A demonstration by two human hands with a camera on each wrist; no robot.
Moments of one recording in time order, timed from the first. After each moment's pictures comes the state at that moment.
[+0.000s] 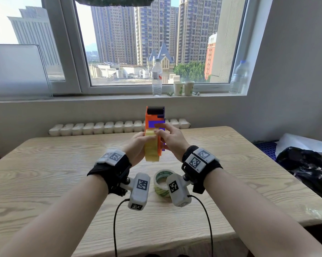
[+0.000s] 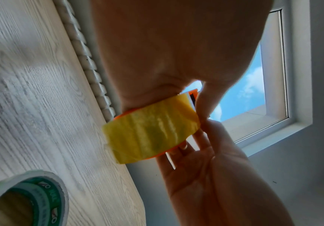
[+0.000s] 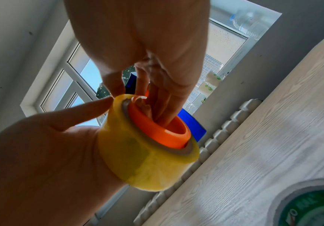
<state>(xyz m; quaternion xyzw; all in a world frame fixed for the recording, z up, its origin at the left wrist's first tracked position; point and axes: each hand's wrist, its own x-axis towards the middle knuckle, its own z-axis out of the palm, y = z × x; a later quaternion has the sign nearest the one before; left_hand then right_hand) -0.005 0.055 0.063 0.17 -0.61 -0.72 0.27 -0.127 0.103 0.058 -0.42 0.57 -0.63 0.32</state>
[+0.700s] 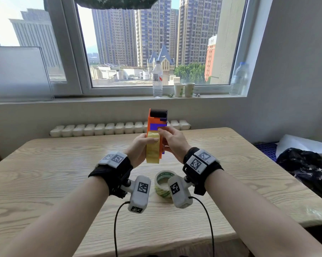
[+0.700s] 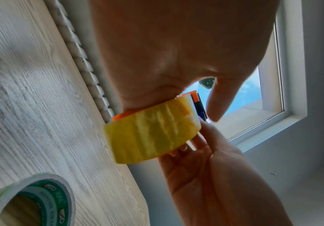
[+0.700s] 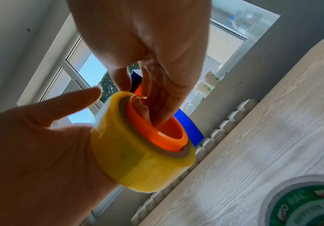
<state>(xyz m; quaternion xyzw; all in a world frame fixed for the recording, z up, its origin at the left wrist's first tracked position) -0.003 0.058 0.063 0.17 -0.63 -0.71 0.25 -0.128 0.103 0.055 -0.40 0.56 -0.64 0.35</state>
